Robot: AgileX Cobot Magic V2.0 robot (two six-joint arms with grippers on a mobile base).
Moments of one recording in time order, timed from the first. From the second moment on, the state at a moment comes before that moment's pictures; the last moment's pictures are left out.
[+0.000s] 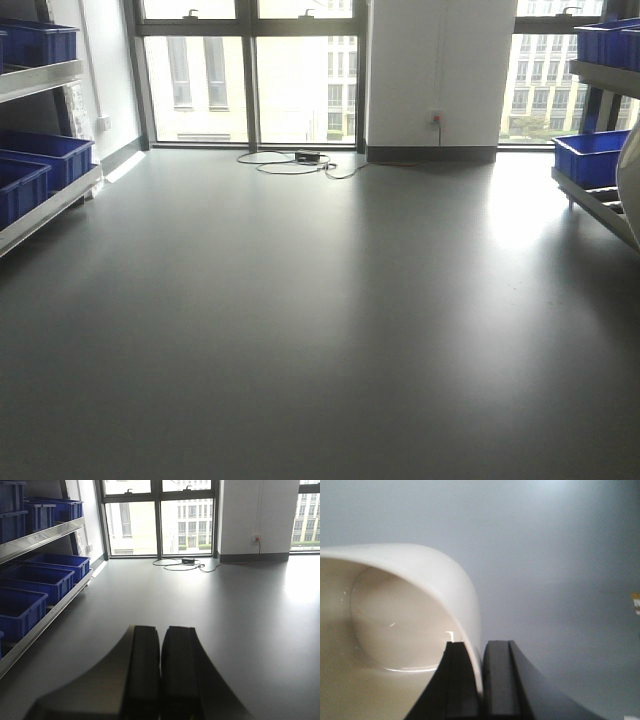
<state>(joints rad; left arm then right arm) -0.02 -0.01 0.01 -0.07 0.08 0.10 0.03 0.62 -0.74 -0.01 0.95 0.10</state>
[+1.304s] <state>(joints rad) -0.02 -0.01 0.01 -0.07 0.08 0.10 0.03 0.62 -0.74 0.00 0.95 0.10</state>
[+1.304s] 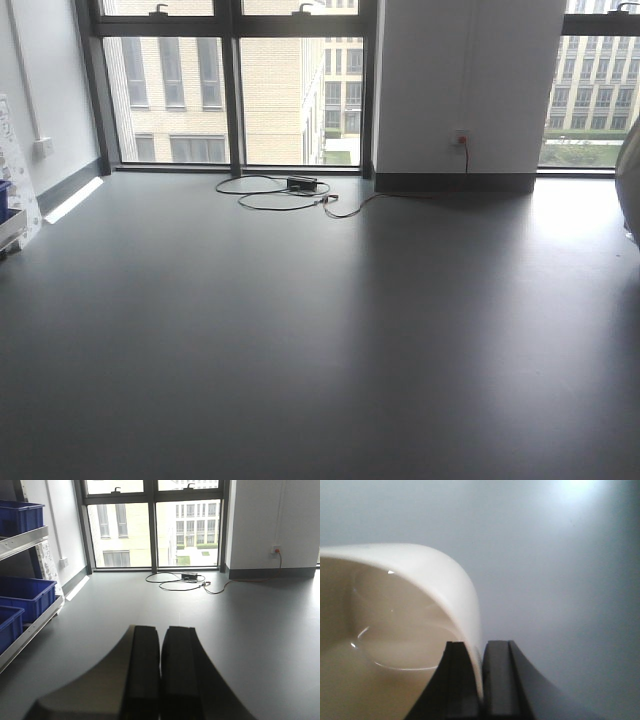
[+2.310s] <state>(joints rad) -0.02 -0.01 0.01 -0.07 0.08 0.10 0.03 0.62 -0.74 0.00 0.94 0.10</state>
